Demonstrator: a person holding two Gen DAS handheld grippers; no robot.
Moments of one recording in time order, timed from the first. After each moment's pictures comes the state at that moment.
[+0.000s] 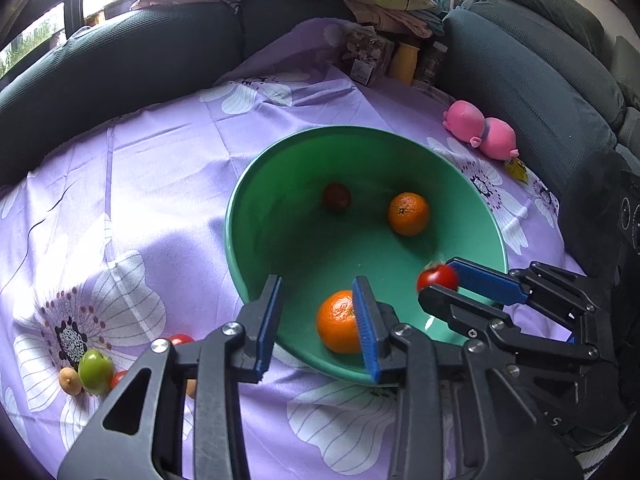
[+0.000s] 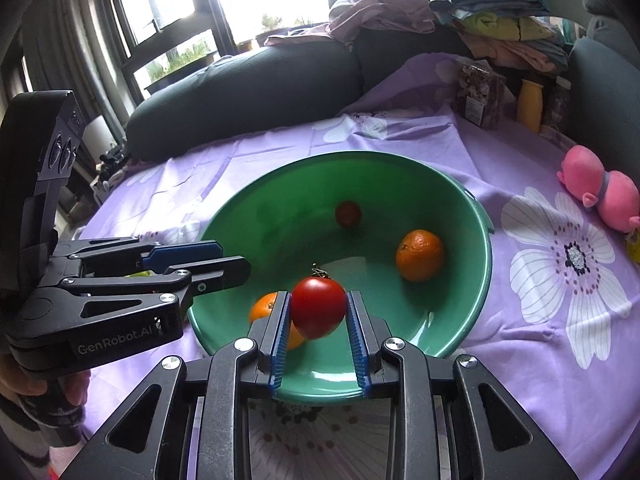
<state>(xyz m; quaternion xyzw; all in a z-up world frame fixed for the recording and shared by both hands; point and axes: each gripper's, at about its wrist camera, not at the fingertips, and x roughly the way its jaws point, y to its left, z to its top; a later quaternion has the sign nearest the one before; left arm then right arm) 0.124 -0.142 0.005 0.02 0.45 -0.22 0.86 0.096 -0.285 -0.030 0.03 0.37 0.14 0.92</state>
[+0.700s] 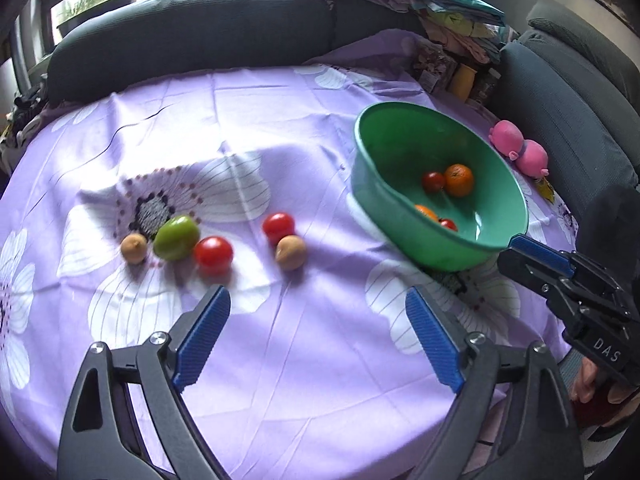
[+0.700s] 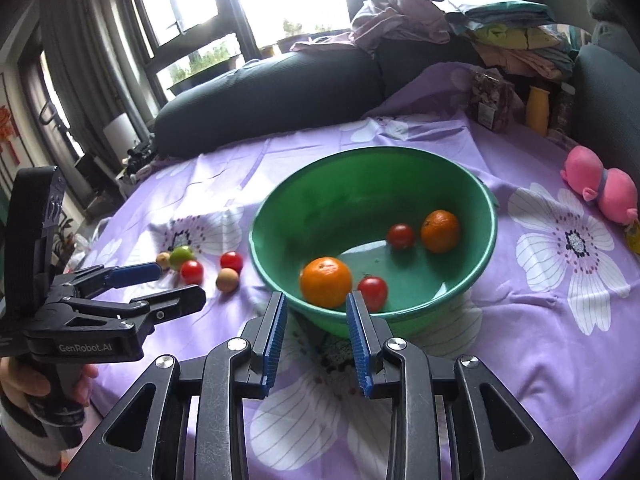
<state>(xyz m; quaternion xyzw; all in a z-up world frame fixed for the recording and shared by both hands) 0.039 -0.056 0.002 -0.04 0.46 -0.11 0.88 0.048 -0.272 -0.020 0.03 0.36 0.18 0.92</state>
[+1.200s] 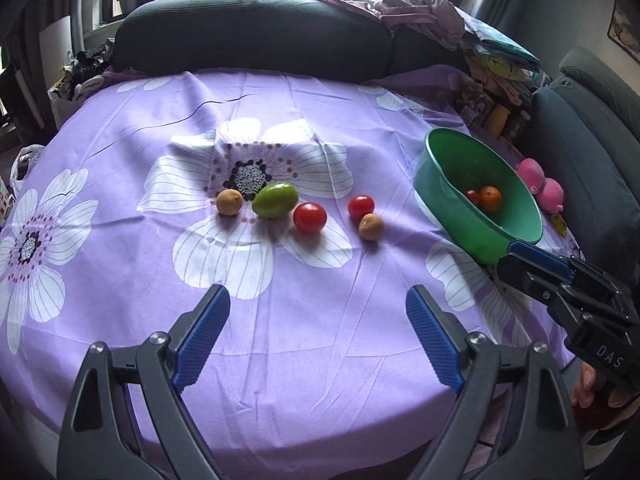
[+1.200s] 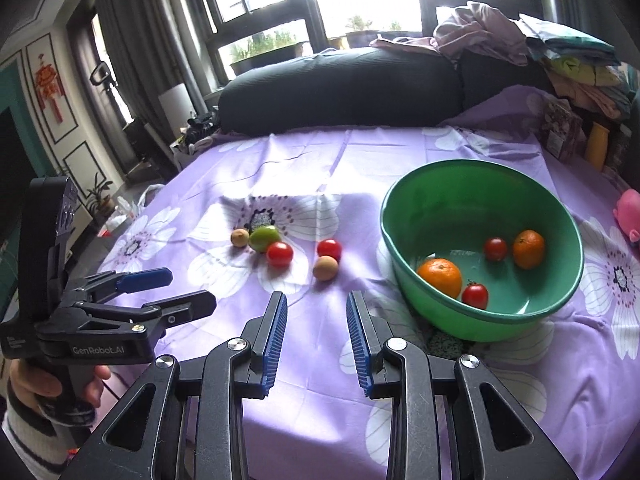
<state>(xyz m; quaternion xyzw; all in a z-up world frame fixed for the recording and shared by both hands) -0.013 0.010 0.010 -0.10 0.43 -0.05 0.89 0.022 -0.203 -0.010 -0.02 0.35 0.26 0.90</state>
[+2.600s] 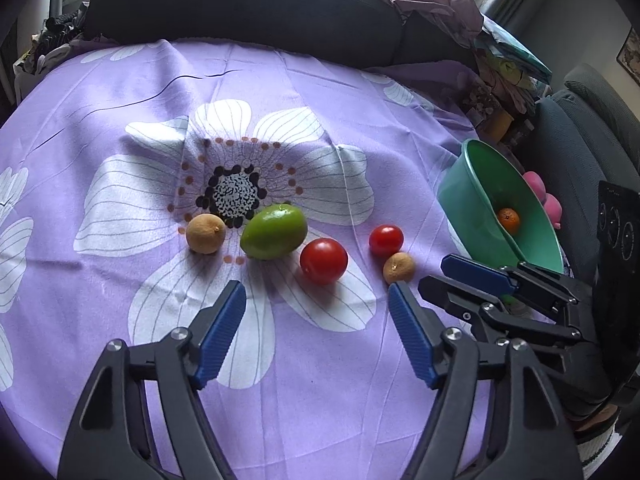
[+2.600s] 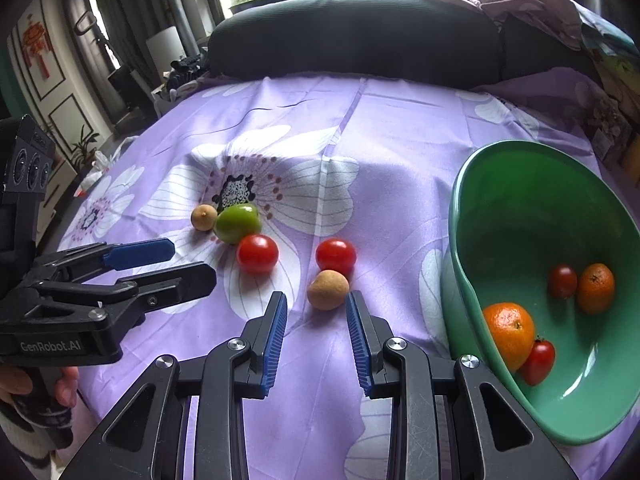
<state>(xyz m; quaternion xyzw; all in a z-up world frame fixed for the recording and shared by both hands) 0.067 0.031 -0.029 -0.14 0.47 -0.11 0.87 0.102 -0.144 -0.055 -0.08 0.42 0.25 0.87</state>
